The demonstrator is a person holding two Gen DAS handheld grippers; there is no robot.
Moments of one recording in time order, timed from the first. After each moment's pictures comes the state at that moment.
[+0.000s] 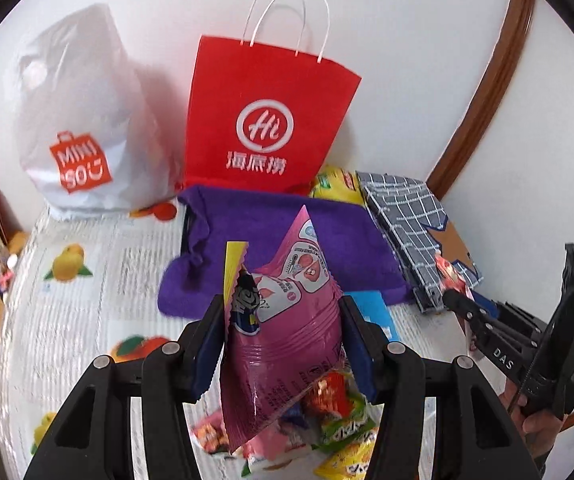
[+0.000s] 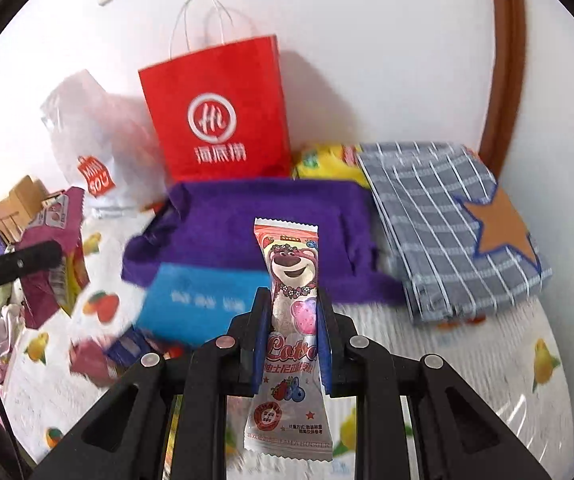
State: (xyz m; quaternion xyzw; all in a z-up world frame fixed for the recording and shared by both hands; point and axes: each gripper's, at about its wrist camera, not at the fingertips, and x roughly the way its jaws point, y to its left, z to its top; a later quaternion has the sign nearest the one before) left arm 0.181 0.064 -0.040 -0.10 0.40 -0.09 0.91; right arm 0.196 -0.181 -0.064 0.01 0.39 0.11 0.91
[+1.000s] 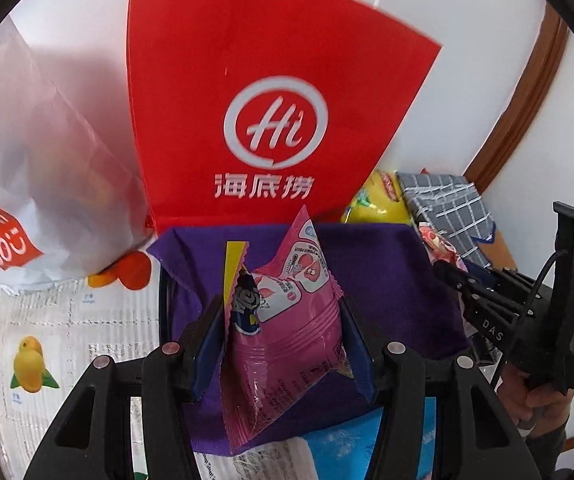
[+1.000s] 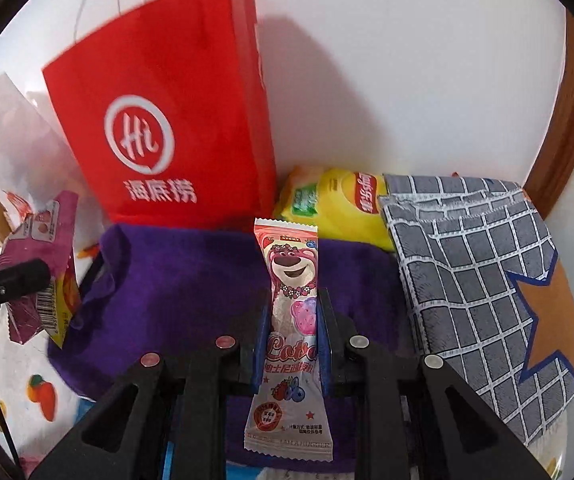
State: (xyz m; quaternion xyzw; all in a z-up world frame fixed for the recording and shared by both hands) left arm 0.341 0.060 -0.097 -0.06 0.45 -0.10 0.89; right arm 0.375 -0.164 -0.117 -0.03 0.43 0.10 0.90
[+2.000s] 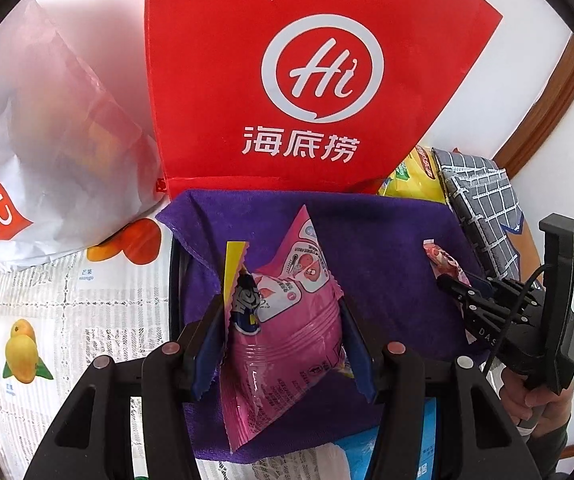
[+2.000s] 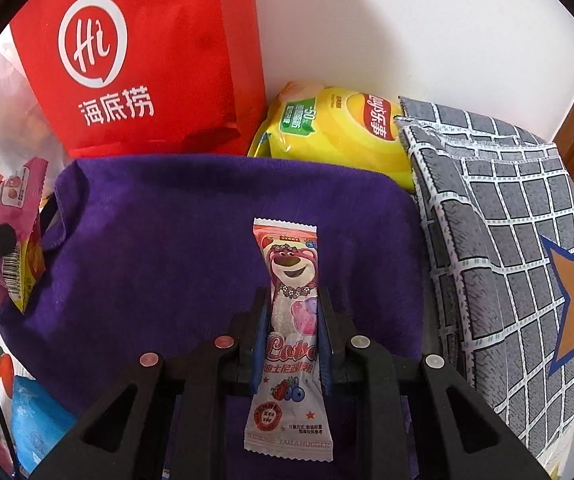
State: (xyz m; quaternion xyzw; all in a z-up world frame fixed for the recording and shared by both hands) left arm 0.363 0.073 -0.132 -0.07 0.50 -0.08 0.86; right arm 0.403 -0.161 -0.179 -0.04 0.50 0.10 0.86
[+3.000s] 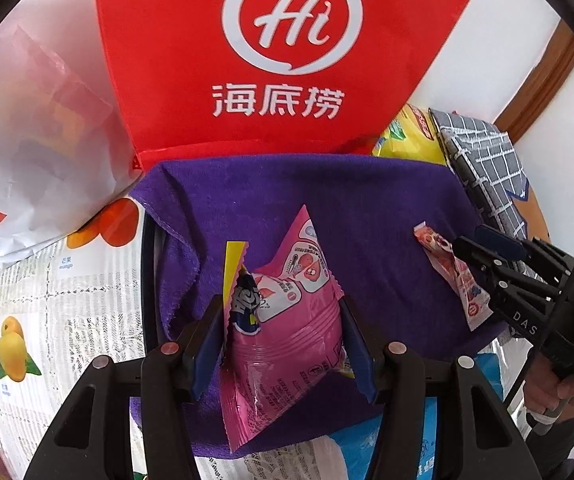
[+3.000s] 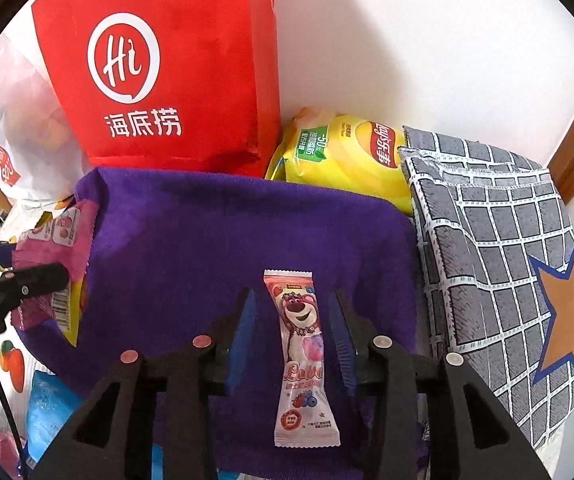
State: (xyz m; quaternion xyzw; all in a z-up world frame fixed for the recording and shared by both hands) left arm 0.372 0.050 -0.153 -0.04 0.54 -0.10 0.84; right arm 0.388 -0.157 -0.155 -0.06 0.48 0.11 0.87
